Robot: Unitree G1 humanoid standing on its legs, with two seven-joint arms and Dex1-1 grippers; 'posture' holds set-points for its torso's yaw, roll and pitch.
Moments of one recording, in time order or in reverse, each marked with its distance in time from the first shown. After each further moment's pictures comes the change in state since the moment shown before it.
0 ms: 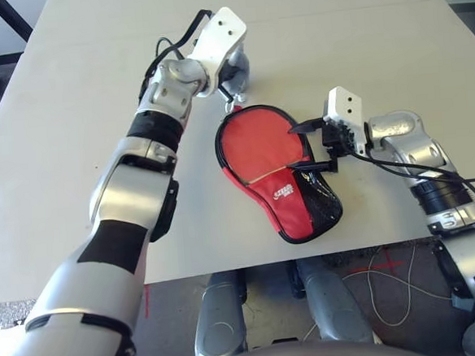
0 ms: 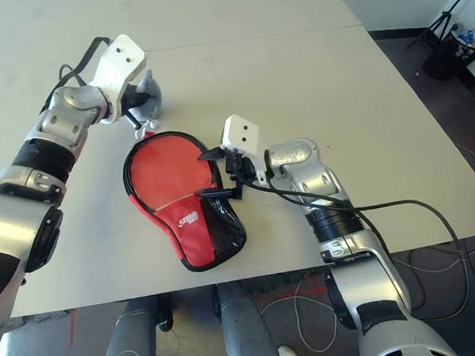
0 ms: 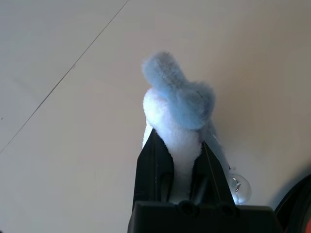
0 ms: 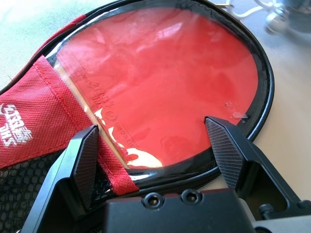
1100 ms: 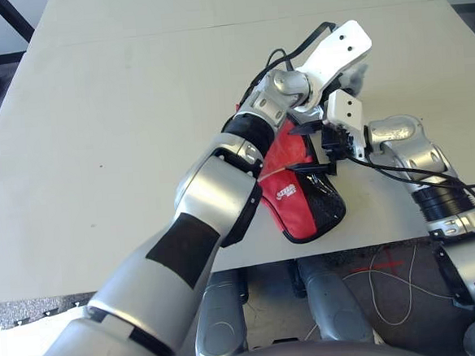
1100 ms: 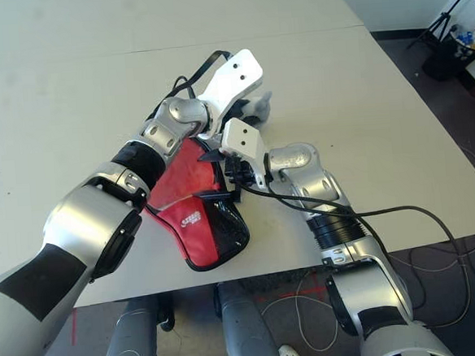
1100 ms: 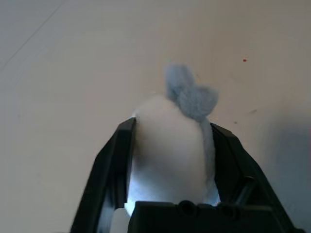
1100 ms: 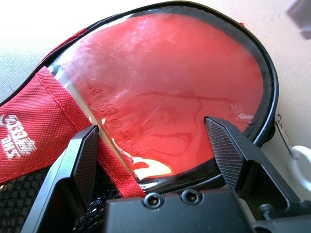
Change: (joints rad) left arm -0.077 -0.369 0.075 0.078 -0.015 -0.083 -0.126; right arm 0.030 0.003 0.000 -0.050 0.000 0.029 -0.036
